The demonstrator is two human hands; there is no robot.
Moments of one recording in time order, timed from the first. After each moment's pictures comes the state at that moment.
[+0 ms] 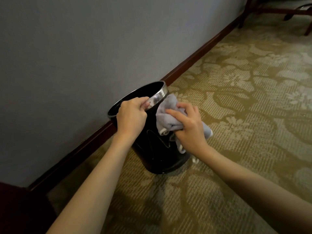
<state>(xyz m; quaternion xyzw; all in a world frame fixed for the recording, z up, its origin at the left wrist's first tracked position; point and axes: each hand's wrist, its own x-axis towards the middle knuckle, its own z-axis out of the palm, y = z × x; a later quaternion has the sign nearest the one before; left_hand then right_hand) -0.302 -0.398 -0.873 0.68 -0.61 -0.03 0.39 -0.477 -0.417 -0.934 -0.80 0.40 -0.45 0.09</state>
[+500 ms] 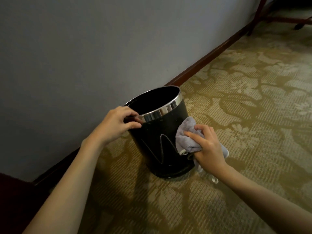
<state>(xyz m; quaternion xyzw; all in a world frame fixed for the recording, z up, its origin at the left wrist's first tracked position) -0.231 -0.372 -0.863 0.64 -0.71 -0.16 0.24 -0.520 -0.408 -0.979 -0.83 0.40 -0.39 0.07</state>
